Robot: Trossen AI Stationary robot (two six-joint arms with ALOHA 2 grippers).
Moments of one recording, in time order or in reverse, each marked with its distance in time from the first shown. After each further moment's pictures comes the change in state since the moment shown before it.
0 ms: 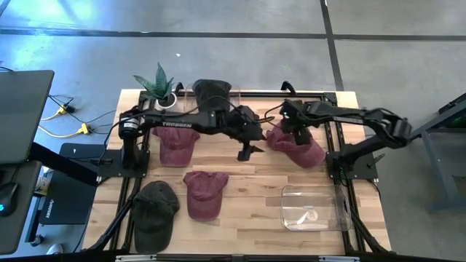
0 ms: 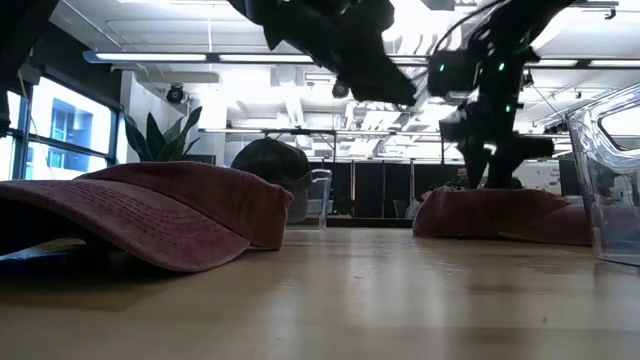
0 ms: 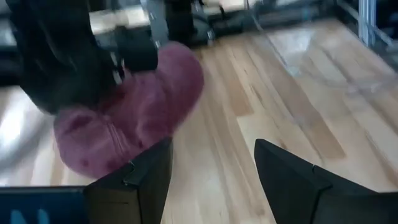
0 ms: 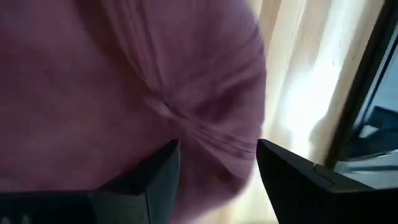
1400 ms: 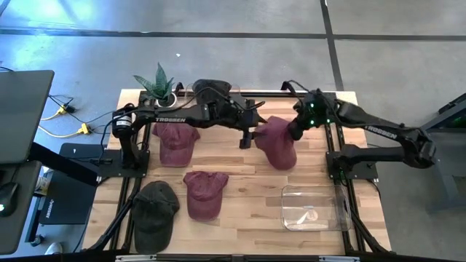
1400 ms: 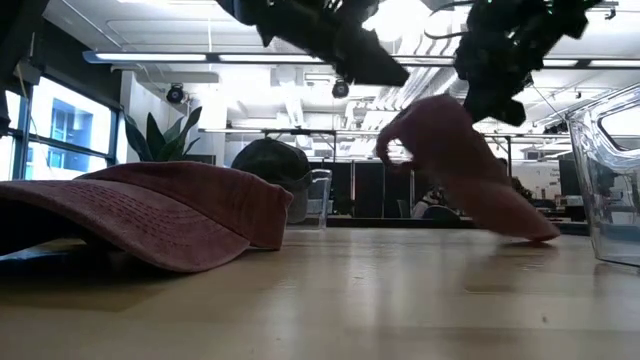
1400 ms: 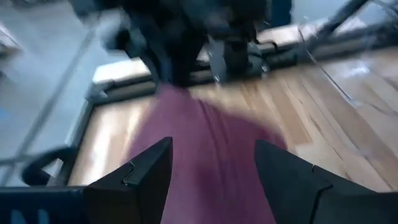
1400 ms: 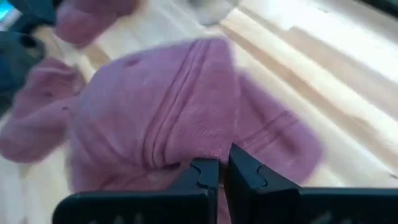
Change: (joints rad) left arm 0.045 -0.074 -0.050 0.152 -0.104 0.053; right arm -0.042 -0.415 -0.079 0.185 -0.533 1.105
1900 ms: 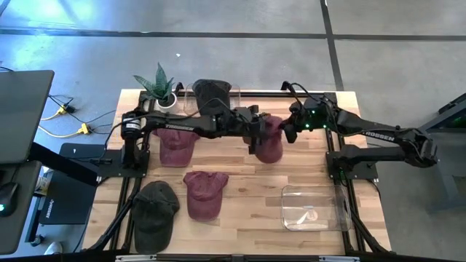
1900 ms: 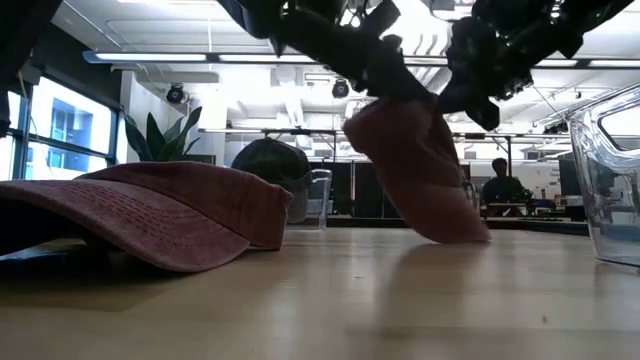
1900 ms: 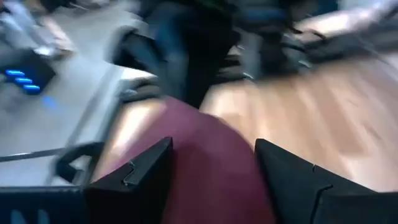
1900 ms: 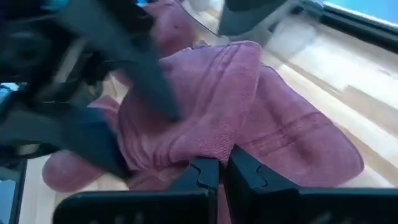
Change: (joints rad) left arm -0.055 0.101 -0.003 0.161 -0.234 0.003; right arm 0.068 -0.020 -0.116 0.375 -0.016 0.039
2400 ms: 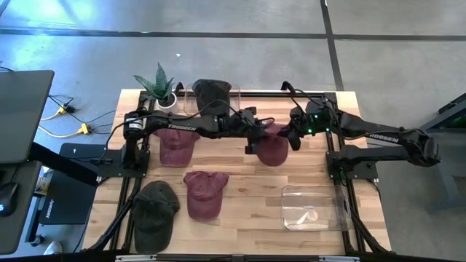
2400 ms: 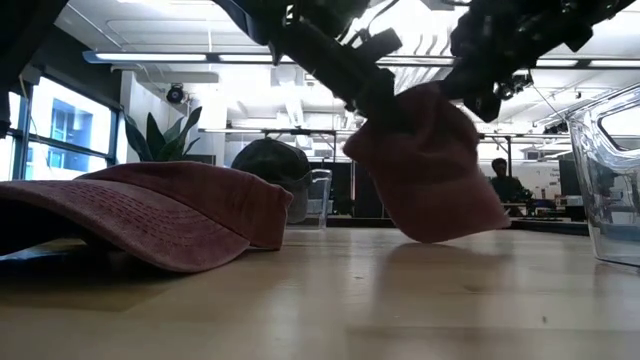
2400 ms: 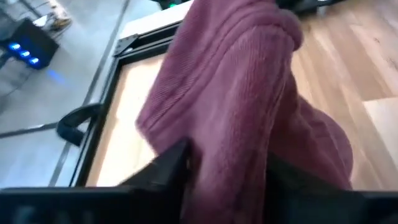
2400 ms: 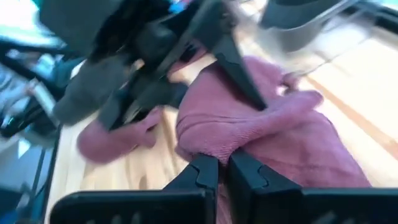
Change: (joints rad) left arm 0.007 0.021 0.004 -0.160 -0.047 0.062; right arm 0.085 -0.049 0.001 -0.035 -0.063 -0.051
